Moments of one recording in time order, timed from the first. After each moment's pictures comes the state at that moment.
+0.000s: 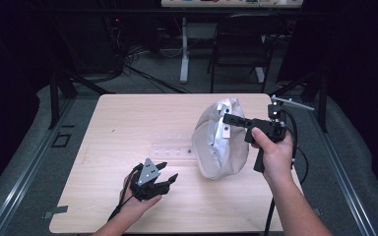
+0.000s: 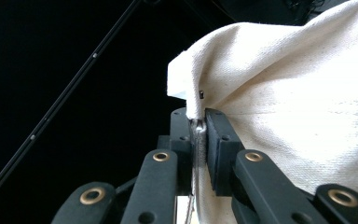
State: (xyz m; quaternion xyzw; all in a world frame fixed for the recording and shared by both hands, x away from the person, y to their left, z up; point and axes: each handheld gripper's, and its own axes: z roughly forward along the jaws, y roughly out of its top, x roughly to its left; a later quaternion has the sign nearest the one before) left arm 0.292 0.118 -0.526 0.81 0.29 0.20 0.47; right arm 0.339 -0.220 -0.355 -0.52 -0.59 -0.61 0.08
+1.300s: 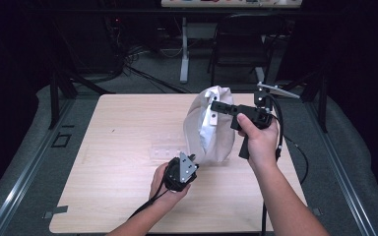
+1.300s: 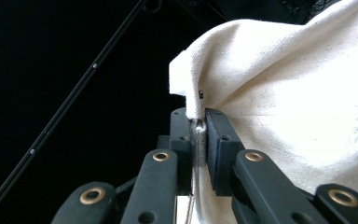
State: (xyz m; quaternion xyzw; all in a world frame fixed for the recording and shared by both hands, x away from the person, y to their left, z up) left arm 0.307 0.039 -0.518 0.81 0.27 0.30 0.43; right arm 0.362 -0.190 -0.341 -0.53 -0.58 -0.62 0.09
